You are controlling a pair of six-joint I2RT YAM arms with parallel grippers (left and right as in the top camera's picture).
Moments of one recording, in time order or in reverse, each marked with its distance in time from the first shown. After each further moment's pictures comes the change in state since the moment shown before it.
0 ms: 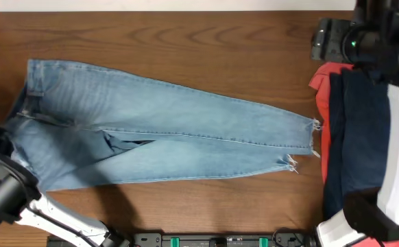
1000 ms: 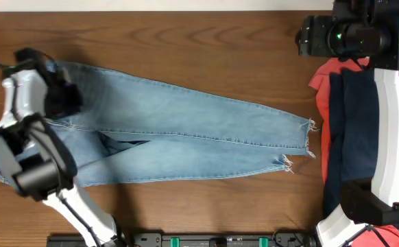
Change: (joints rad) left arm -0.477 0.008 -0.199 0.177 0.217 0.430; right arm 0.000 0.040 -0.006 0.040 -0.125 -0.047
